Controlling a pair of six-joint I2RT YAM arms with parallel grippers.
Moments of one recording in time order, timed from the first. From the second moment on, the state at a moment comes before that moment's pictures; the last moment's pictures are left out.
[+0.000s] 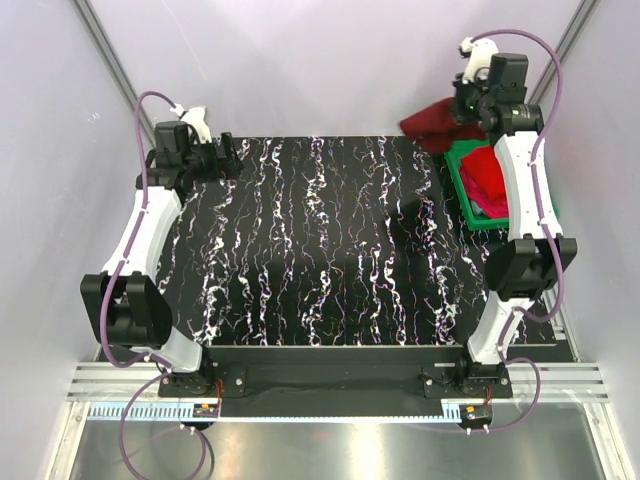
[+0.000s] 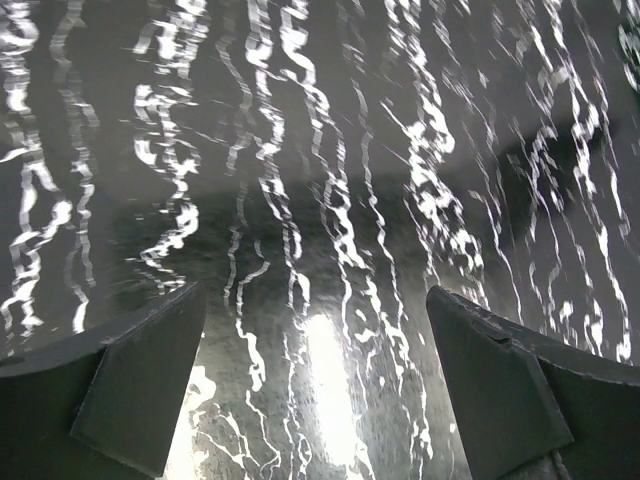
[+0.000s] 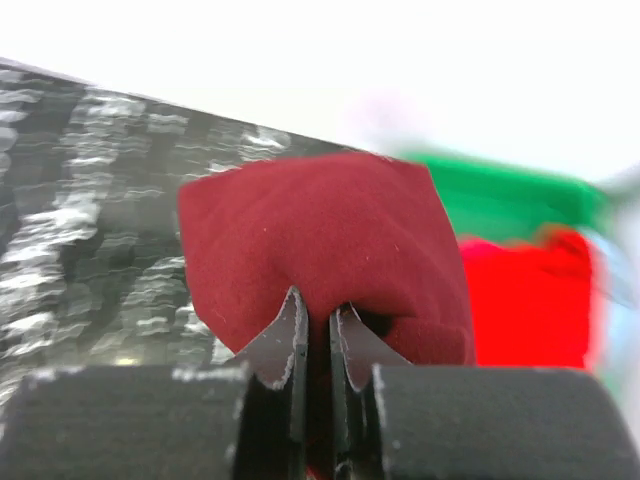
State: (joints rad) left arm -0.02 1.54 1.42 -0.44 0.25 -0.13; right arm 0.00 1.92 2.16 -0.67 -0.11 -0.19
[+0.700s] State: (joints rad) left arm 0.00 1.54 1.47 -0.43 0.03 -0.12; right arm 0.21 1.77 1.87 -0.70 -0.49 -0.09
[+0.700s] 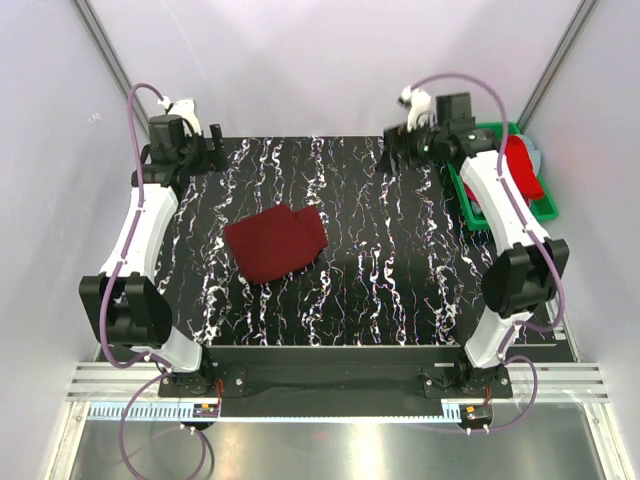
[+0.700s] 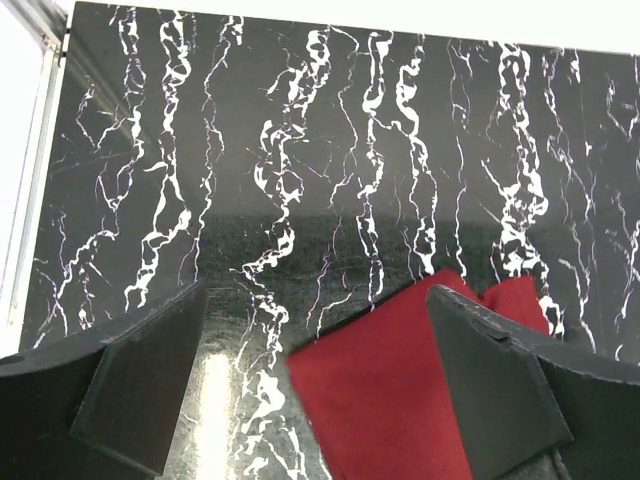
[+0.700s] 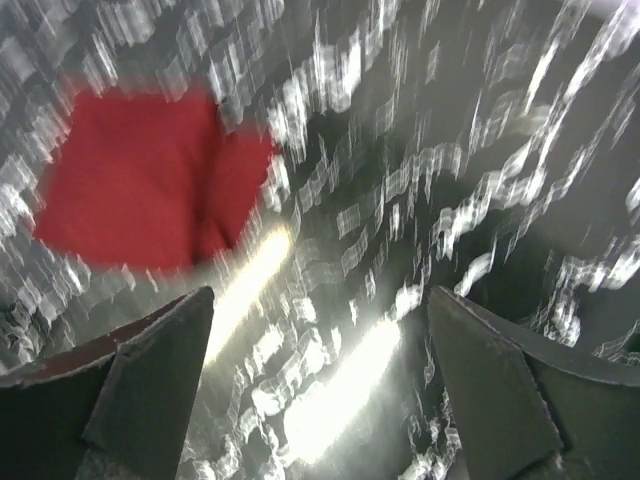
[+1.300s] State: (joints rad) left arm -0.01 1.78 1.35 -0.67 0.18 -0.05; right arm 0.31 1.80 1.75 -0.84 -0.56 -0.29
